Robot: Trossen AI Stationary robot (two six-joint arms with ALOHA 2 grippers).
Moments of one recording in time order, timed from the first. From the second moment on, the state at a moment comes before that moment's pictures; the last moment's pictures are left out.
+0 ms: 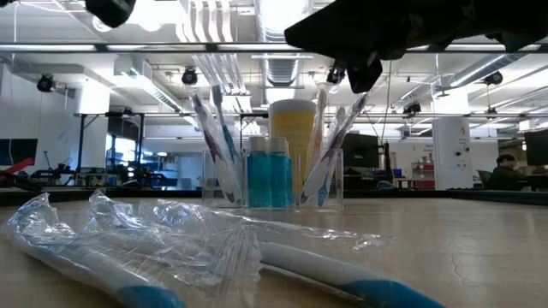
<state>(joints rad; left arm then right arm) -0.48 0.69 0.50 0.11 -0.30 -0.03 0.44 1.71 0.72 0.82 0.44 0.22</state>
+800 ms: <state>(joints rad) -0.56 0.13 0.18 -0.04 -0.49 -0.09 0.44 1.71 1.05 0.21 0.31 0.47</state>
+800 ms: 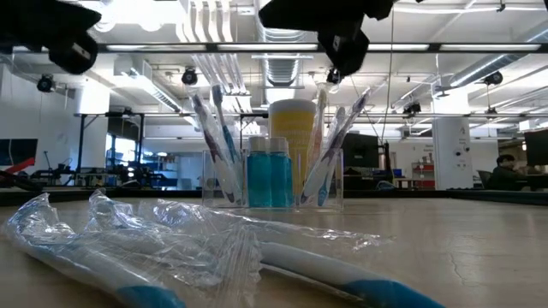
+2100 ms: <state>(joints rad) -0.56 0.07 0.14 -0.12 -0.49 -0.21 0.39 2.28 1.66 -0.39 0.09 0.86</state>
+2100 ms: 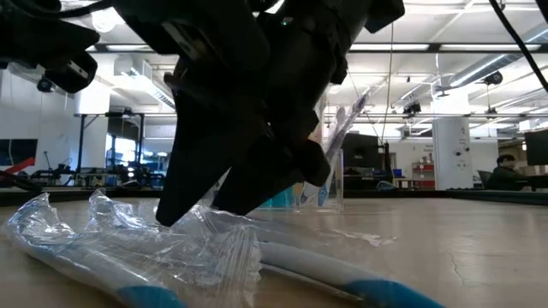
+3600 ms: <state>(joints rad) -0.56 0.15 0.08 0.04 -0.38 -0.25 0.48 1.84 0.93 0.92 0.60 0.25</state>
